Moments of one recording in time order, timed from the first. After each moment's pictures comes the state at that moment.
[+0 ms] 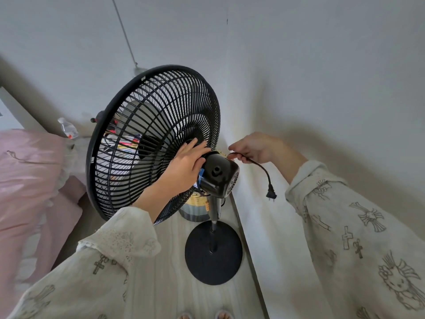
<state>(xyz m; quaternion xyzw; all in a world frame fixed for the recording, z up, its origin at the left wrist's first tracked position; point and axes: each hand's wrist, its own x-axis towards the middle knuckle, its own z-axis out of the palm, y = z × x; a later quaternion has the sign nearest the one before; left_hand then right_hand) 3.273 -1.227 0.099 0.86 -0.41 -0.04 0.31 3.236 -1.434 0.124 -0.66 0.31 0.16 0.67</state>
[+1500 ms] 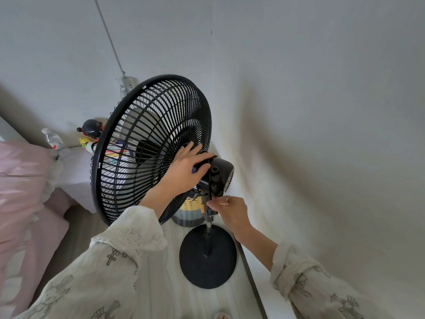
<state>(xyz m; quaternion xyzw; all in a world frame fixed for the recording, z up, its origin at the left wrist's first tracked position) 3.270 -1.227 0.103 0.84 -0.44 -0.05 0.32 3.142 -1.309 0.045 -0.71 0.39 -0.07 0.58</state>
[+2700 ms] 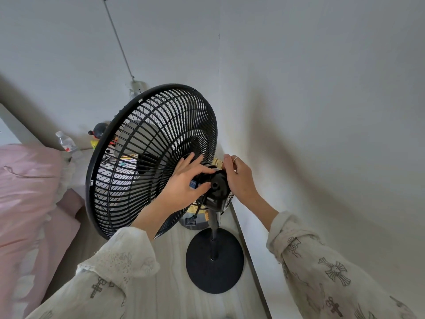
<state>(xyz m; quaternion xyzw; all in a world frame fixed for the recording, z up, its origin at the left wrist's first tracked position) 3.257 -1.208 0.102 0.82 -0.44 -0.08 0.37 3.201 -1.362 0.069 -0.79 0.22 -0.22 0.52</state>
